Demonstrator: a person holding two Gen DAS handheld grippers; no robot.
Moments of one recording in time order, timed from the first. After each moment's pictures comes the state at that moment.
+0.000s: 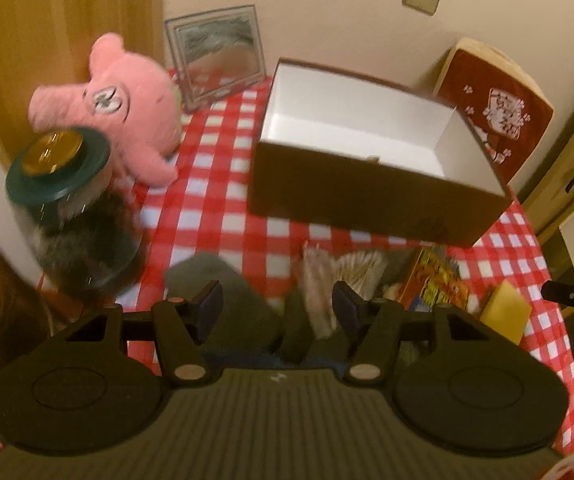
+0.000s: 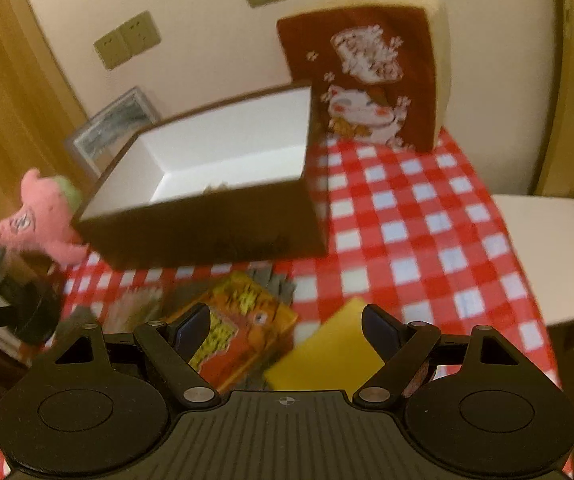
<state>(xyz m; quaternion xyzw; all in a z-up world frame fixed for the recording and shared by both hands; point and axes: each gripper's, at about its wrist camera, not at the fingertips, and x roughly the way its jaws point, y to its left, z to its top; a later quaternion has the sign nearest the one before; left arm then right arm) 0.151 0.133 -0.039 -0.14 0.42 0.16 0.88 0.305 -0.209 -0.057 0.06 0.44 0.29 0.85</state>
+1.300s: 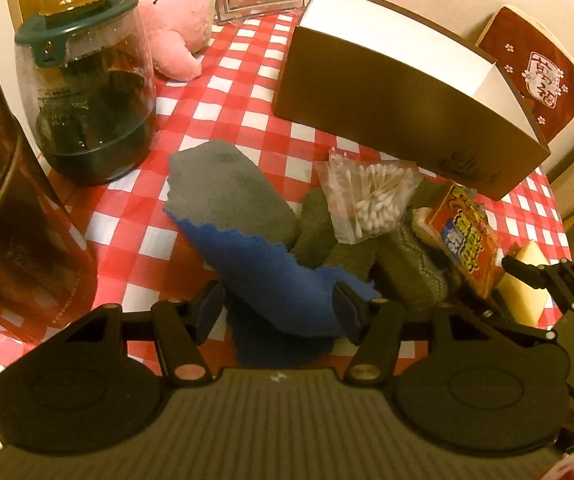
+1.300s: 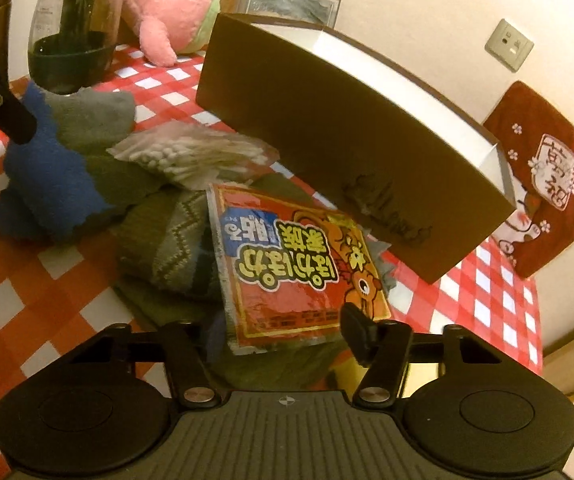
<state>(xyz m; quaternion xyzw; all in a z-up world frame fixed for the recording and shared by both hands) 0.129 0.124 -0.105 -0.21 0.46 0.19 0.84 0.223 -0.092 -0.153 -0.30 0.30 0.39 0.82</state>
